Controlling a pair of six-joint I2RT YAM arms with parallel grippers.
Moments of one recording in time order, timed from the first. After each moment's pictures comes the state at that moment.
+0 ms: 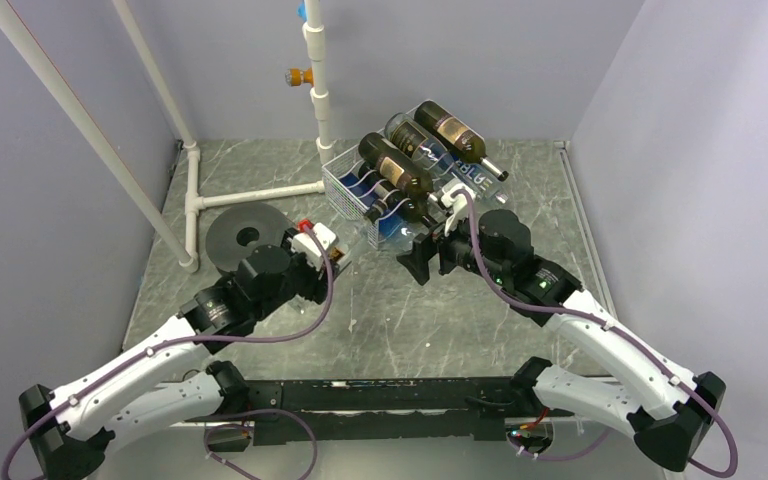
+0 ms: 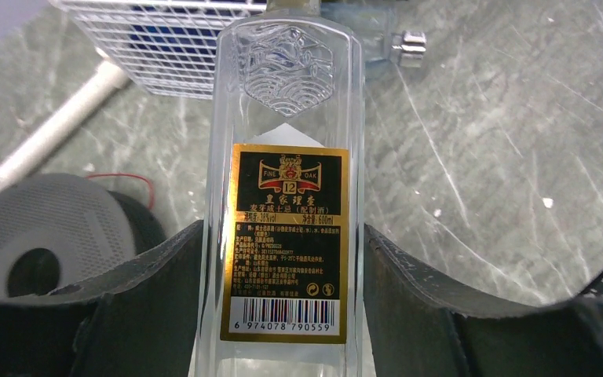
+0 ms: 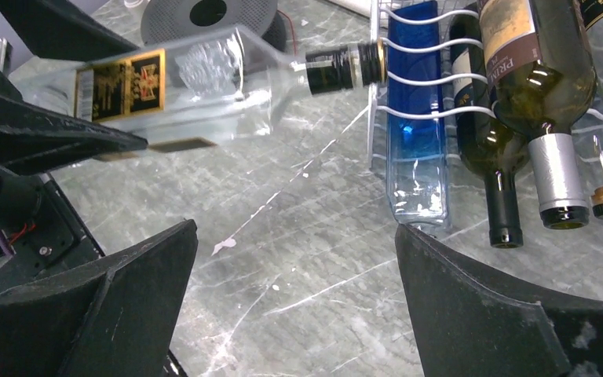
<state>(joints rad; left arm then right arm) -0.87 0.80 0.76 -0.33 -0.23 0.04 0.73 0.93 0.92 -0.30 -0.11 0.11</state>
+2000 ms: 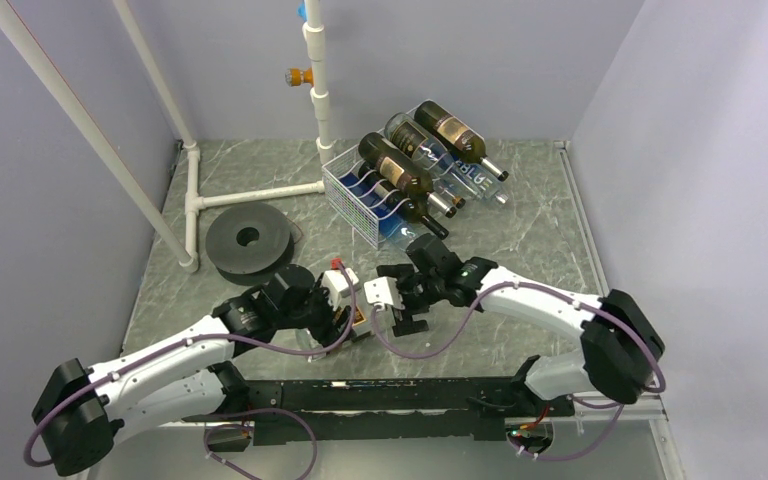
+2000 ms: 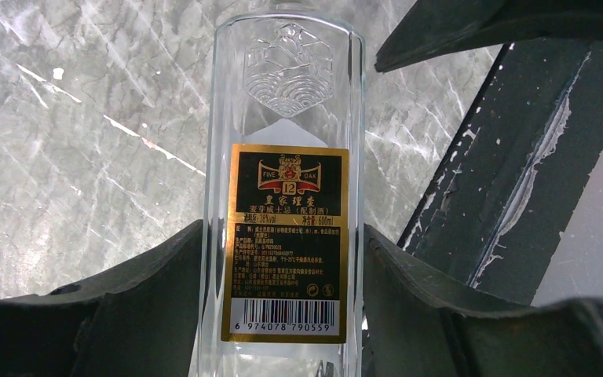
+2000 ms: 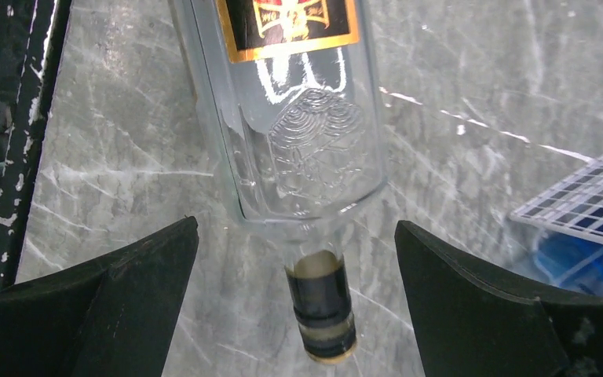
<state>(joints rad) -0.86 0.91 0.52 -0.26 0.25 -0.04 0.84 1.32 0.80 -0.37 -0.48 -0.91</state>
